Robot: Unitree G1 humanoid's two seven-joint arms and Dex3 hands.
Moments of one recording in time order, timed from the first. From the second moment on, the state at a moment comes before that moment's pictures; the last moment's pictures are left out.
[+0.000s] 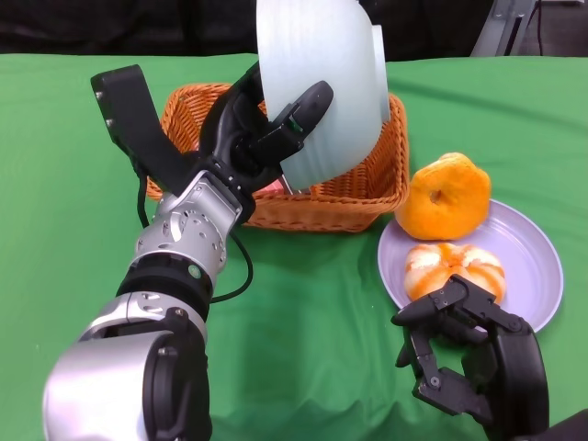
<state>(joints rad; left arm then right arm) -1.02 -0.14 0.42 1.17 -0.47 0.03 -0.54 0.08 0.15 0.09 0.31 -0.01 -0.72 0.04</state>
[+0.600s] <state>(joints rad) -1.04 -0.12 0.41 1.17 -0.48 0.04 -0.69 0.07 0.15 0.09 0.34 -0.01 -0.73 0.04</state>
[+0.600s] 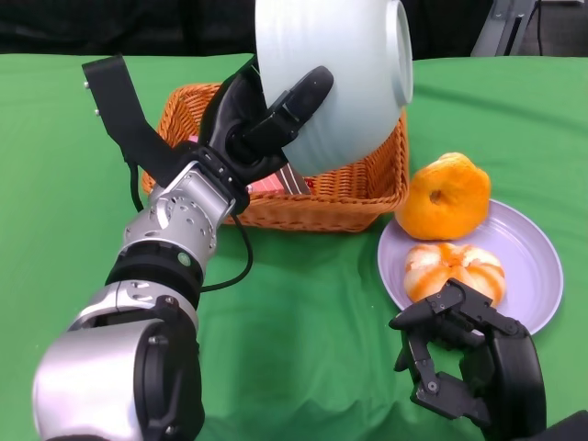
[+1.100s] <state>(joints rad) -0.95 -0.08 0.19 1.09 -0.18 -0.63 -0.68 0.07 0.15 0.09 0.34 -0.01 -0.74 0.03</state>
